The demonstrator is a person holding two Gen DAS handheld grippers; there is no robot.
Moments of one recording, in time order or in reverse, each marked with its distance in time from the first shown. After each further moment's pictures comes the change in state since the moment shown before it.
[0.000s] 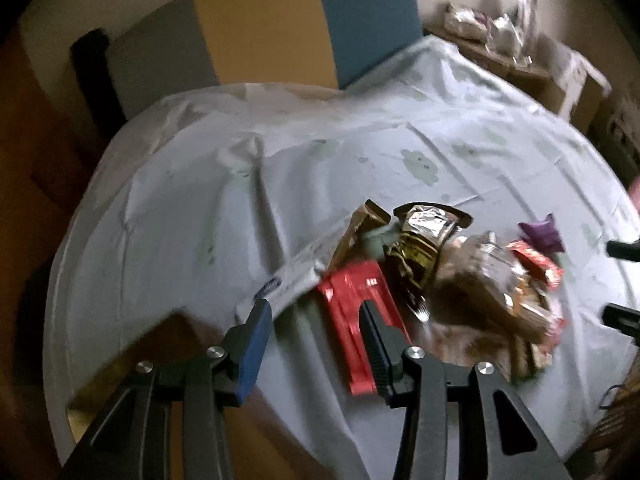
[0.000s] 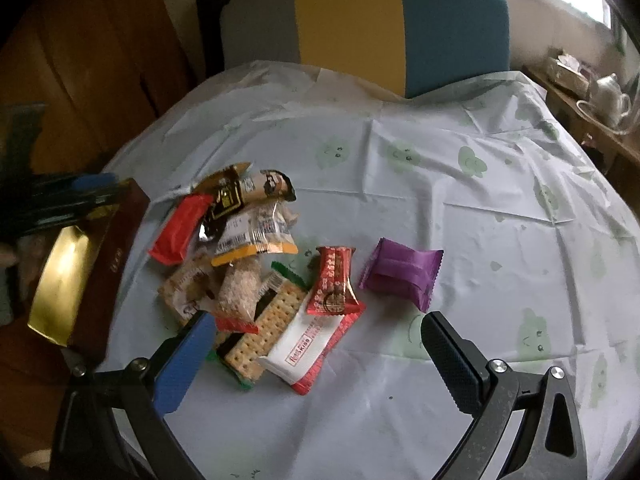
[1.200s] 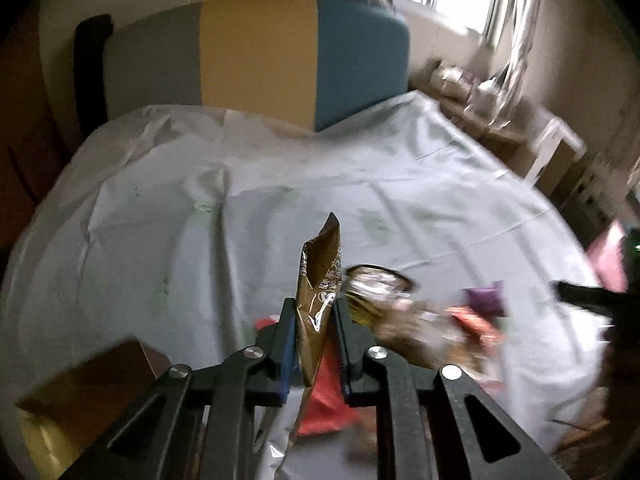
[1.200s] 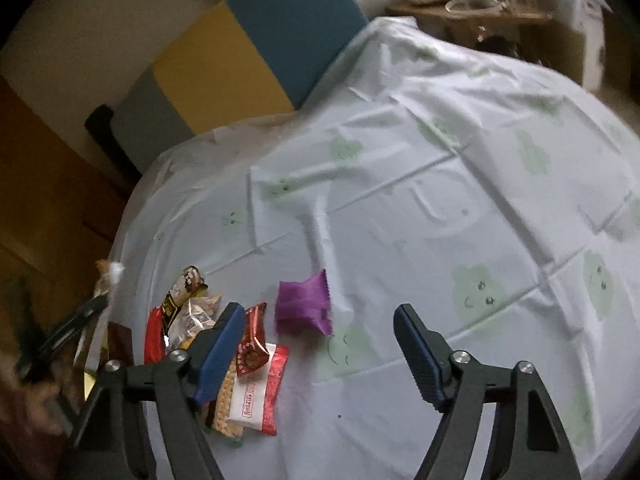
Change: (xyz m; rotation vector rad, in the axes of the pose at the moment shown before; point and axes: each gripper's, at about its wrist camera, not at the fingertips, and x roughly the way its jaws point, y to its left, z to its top) left arm -0.039 0.005 0.009 -0.176 -0.164 -0.216; right arm -0.016 -0.110 -0.003 0.544 -0.083 -0.015
